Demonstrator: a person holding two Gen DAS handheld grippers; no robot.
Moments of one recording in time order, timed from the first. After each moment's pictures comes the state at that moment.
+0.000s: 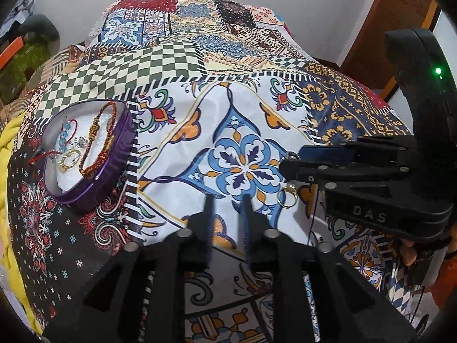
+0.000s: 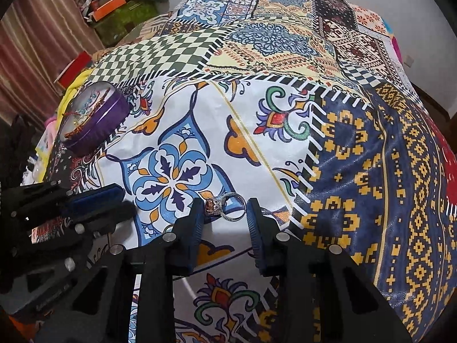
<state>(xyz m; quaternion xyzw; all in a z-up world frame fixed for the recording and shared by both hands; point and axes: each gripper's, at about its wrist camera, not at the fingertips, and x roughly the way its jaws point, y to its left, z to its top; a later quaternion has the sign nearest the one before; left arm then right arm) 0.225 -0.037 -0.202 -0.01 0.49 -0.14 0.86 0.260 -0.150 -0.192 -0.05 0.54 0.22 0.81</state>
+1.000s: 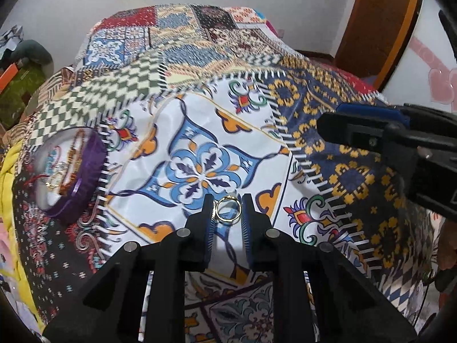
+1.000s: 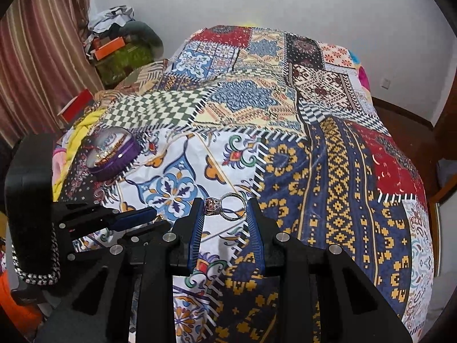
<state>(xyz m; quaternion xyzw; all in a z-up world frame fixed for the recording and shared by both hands) 0.220 -0.081 -0.193 0.03 0.47 -0.15 0.87 0.224 -0.187 -0.130 -0.03 0.44 0.20 0.88</state>
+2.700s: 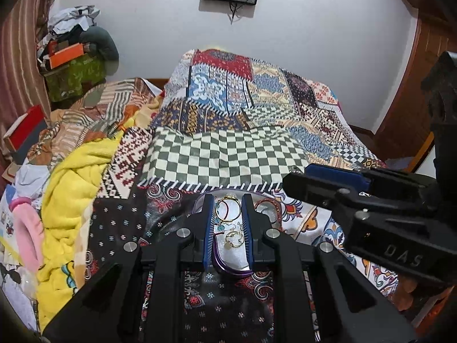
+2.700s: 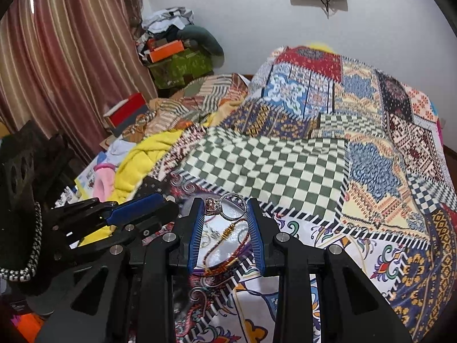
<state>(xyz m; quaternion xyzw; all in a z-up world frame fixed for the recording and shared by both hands) 0.245 0.097 -0.142 -0.07 0.37 -0.03 0.92 0.277 -0.018 -0.120 -0.03 0.40 0.32 0.86</state>
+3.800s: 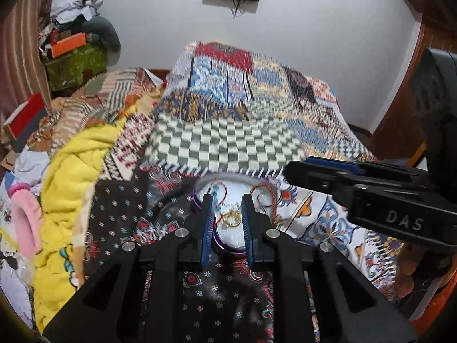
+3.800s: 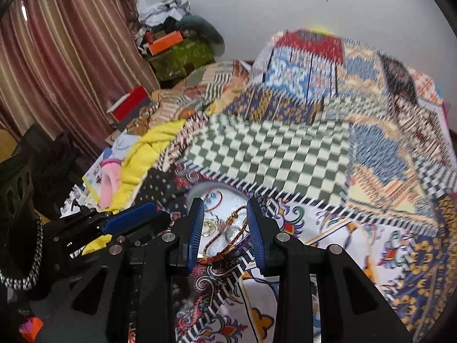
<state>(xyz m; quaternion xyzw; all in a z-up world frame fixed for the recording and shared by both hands) 0.221 0.101 -0.130 -0.09 0.38 -0.03 0.92 0.272 -0.026 -0.107 -0.01 0.43 0.32 0.85</state>
